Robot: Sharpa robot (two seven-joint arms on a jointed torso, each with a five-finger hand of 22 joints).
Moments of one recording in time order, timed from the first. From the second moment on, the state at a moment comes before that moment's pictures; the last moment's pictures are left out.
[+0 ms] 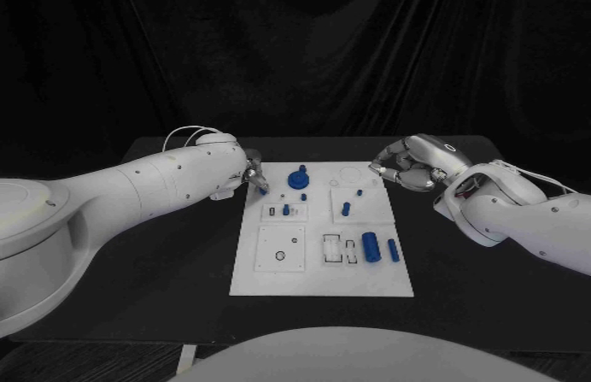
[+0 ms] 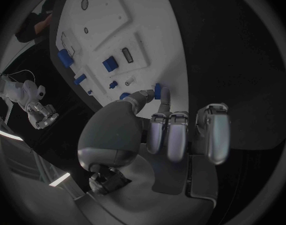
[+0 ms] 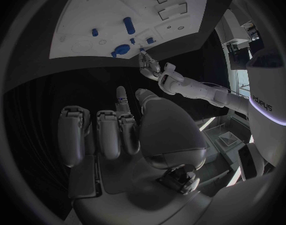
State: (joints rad) left arm 1.20 -0.39 -0.21 0.82 -1.16 0.17 -0.34; left_hand 1.14 -0.02 0.43 0.04 0.48 0.97 0.07 0.16 1.13 1.47 0.00 1.57 1.31 1.47 -0.05 1.57 1.31 0.03 1.46 0.07 1.42 1.31; right arm 1.19 -0.93 -0.21 1.54 -1.35 -0.59 0.07; right_hand 1.24 0.02 0.14 0.28 0.42 0.93 0.11 0.25 0.15 1.47 0.03 1.57 1.31 1.46 -0.05 1.51 1.31 0.02 1.47 0.06 1.46 1.31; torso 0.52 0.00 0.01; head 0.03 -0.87
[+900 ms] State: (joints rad) left arm 1.27 -0.60 -0.21 1.18 -1.03 0.07 -0.45; left_hand 1.09 -0.05 0.49 0.03 0.49 0.99 0.06 0.19 1.16 1.47 0.00 1.57 1.31 1.47 -0.05 1.57 1.31 0.03 1.46 0.06 1.42 1.31; right arm 1.19 -0.94 -0.21 1.54 -1.35 -0.59 0.06; right_hand 1.24 0.02 0.14 0.28 0.42 0.93 0.11 0.25 0.15 1.47 0.03 1.57 1.31 1.46 -0.05 1.51 1.31 0.02 1.47 0.06 1.46 1.31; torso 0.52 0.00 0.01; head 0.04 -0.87
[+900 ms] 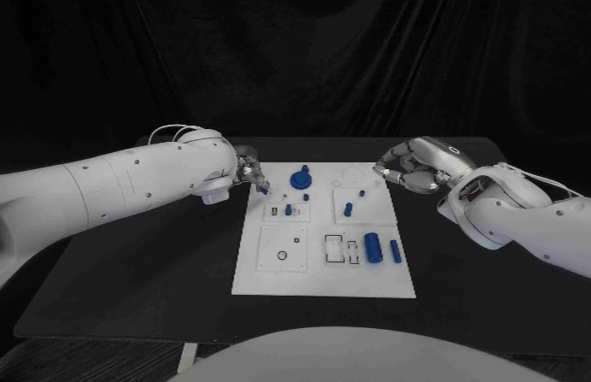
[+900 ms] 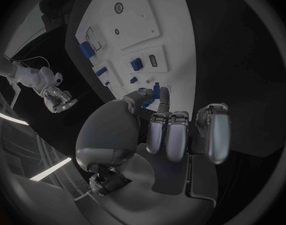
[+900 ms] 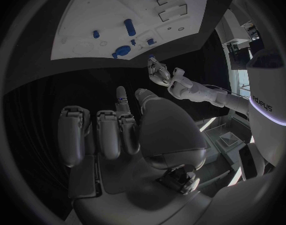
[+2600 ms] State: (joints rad) left arm 1.20 -0.64 -0.21 1.29 -1.07 -0.12 -0.51; left_hand 1.05 -0.05 0.50 0.05 0.47 1.01 0.05 0.20 1.16 1.47 -0.01 1.57 1.31 1.47 -0.06 1.57 1.31 0.03 1.46 0.06 1.42 1.31; right arm 1.18 -0.93 -0.21 1.54 -1.35 -0.58 0.06; right_hand 1.26 0.02 0.15 0.27 0.42 0.93 0.11 0.25 0.15 1.47 0.03 1.57 1.31 1.46 -0.05 1.51 1.31 0.02 1.47 0.06 1.46 1.31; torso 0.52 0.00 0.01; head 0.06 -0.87
